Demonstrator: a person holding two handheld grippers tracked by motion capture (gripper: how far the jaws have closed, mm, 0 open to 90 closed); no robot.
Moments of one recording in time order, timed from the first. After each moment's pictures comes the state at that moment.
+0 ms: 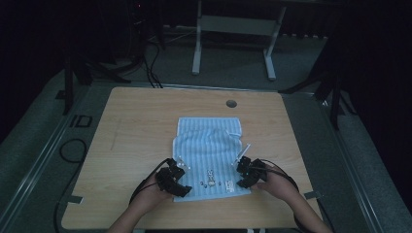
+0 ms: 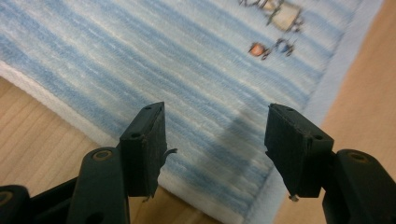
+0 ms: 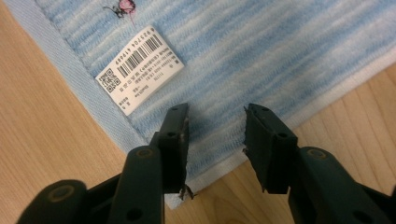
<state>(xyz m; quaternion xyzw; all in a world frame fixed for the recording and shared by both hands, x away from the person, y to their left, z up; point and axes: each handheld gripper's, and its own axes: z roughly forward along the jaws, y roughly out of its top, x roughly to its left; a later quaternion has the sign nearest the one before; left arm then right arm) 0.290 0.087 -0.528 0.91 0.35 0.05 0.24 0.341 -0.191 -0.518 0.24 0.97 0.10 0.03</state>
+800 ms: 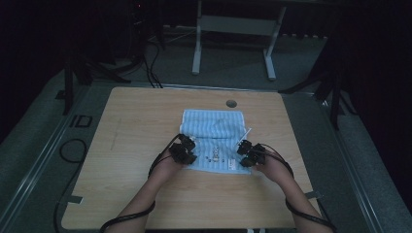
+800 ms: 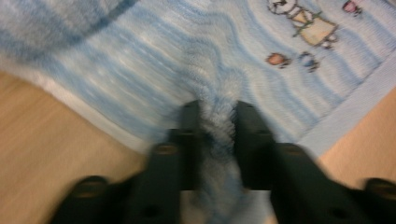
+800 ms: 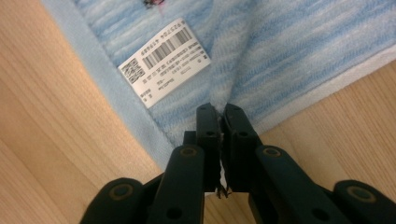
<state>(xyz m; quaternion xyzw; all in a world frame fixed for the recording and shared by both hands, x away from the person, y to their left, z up) 0.384 0.059 -0.532 0.89 0.37 0.09 0.24 0.396 -0.194 -0.518 0.28 0.95 0.10 0.06</state>
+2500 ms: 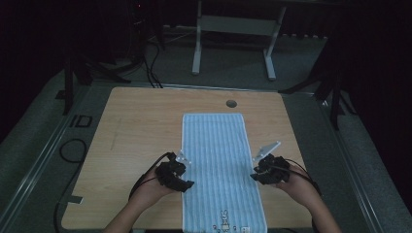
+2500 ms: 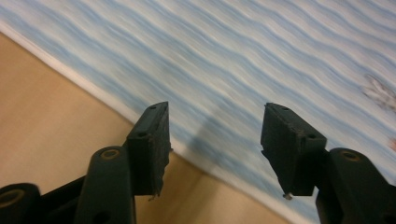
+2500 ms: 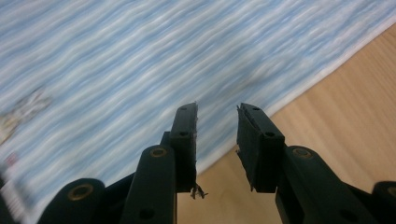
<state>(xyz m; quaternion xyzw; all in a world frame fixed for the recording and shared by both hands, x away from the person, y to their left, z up) 0.296 0.085 -0.498 0.90 0.33 0.04 0.28 0.317 -0.236 -0.462 0.25 0.94 0.19 0.09</state>
